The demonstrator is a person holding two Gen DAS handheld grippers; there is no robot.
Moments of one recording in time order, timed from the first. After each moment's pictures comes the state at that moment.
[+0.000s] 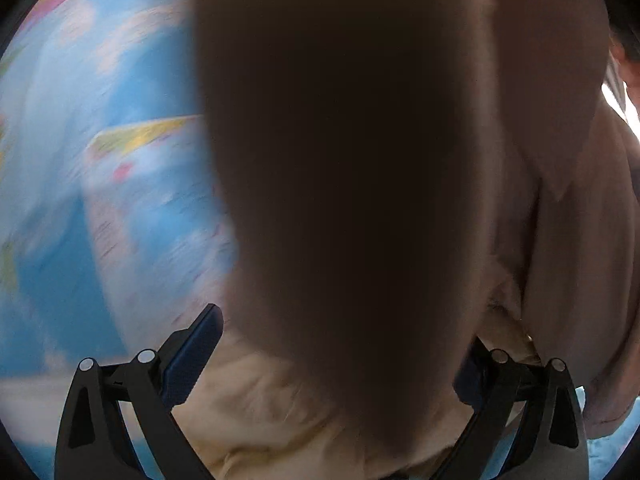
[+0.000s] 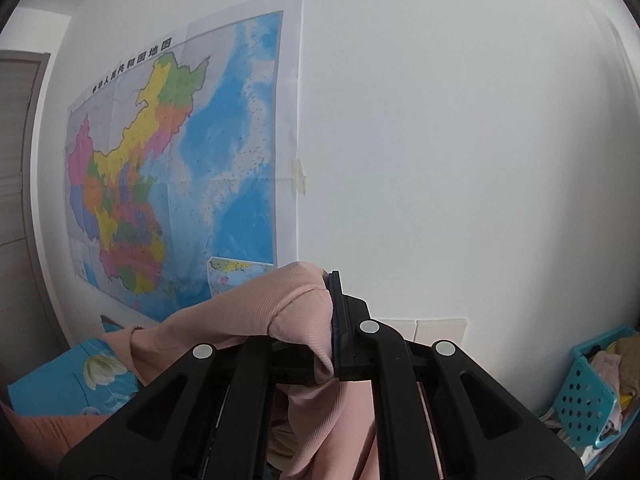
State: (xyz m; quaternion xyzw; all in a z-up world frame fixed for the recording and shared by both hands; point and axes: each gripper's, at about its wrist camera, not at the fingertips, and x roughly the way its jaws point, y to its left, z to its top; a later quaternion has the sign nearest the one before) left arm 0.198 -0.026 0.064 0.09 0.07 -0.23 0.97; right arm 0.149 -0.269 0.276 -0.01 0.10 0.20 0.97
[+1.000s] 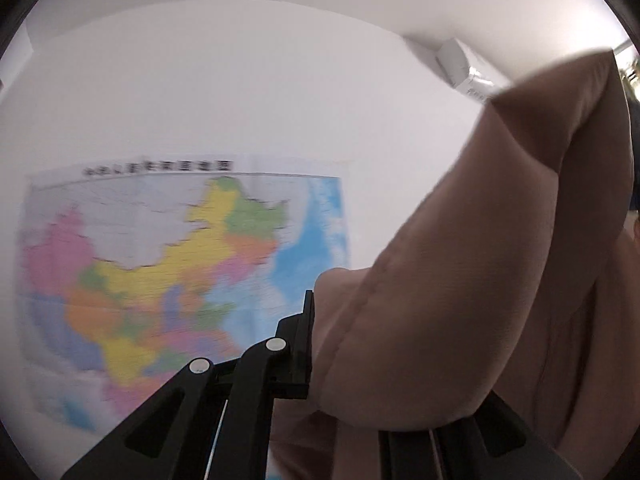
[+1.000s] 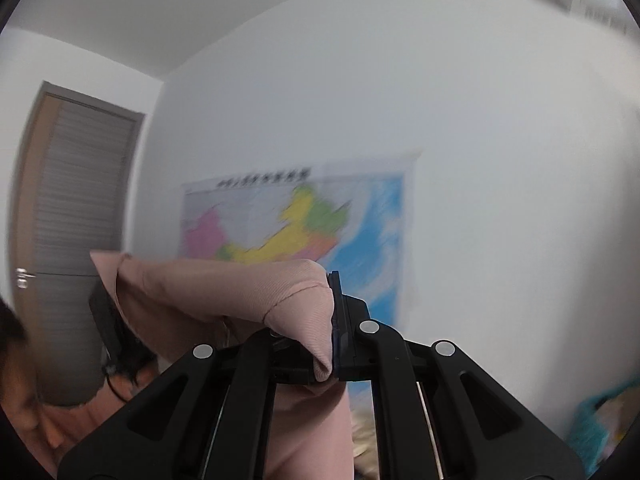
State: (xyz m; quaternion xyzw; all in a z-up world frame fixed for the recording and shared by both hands) left arm -0.124 0.136 0.279 0.04 -0.10 -0.07 0.99; right arm -0.082 -0.253 0.404 0.00 -0.02 0.35 0.94
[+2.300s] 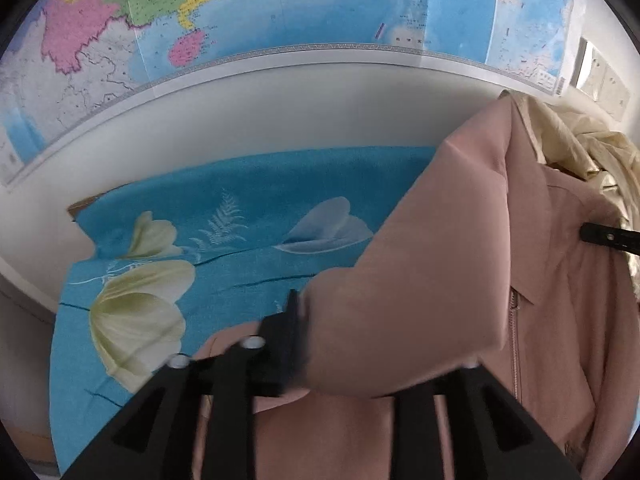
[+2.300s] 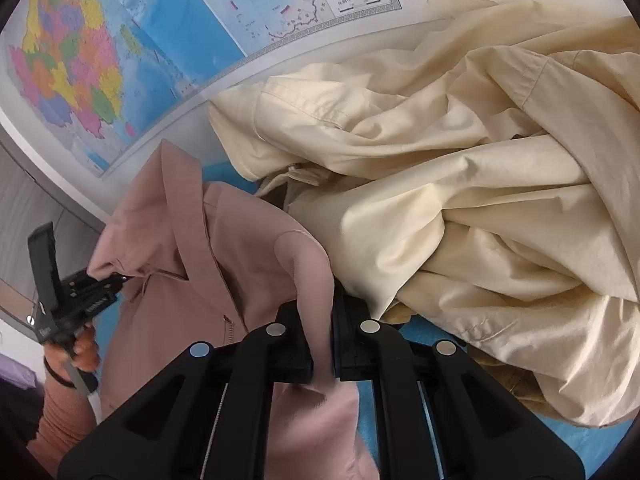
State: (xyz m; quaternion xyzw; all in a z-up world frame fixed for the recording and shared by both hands) left arm 0.152 0.247 -0.018 -0.01 0.46 0.03 0.89; right arm 0.226 -0.100 0.006 0.09 0.50 0.30 0.81
